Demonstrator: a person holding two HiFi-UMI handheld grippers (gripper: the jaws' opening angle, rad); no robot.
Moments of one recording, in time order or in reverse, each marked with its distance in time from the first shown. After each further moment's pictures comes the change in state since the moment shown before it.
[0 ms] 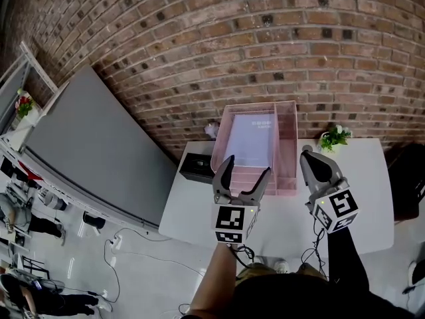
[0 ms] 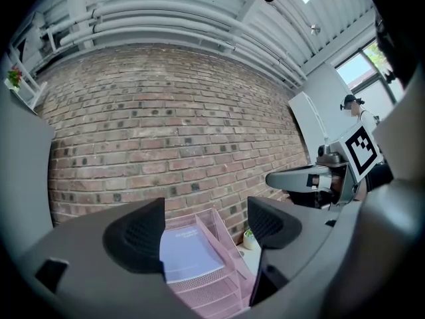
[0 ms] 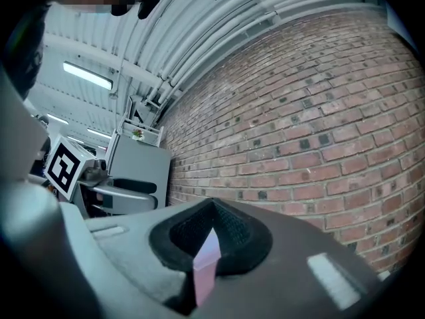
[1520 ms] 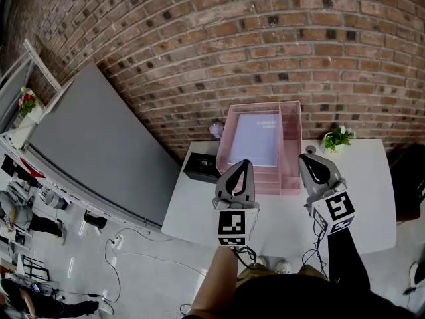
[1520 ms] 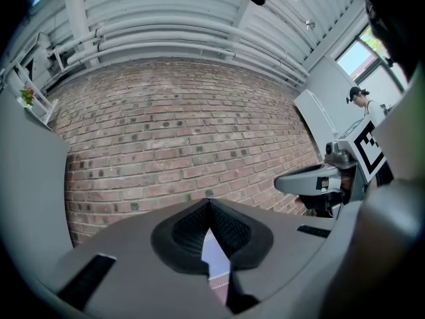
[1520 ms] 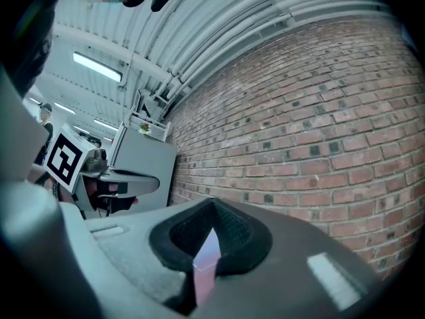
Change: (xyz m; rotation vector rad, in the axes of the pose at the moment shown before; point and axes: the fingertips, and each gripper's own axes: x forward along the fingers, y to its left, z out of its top) left arm -0.022 0.022 0.012 0.028 -0.076 0.106; right arm 0.007 0.025 0.000 -0.084 0.011 0.025
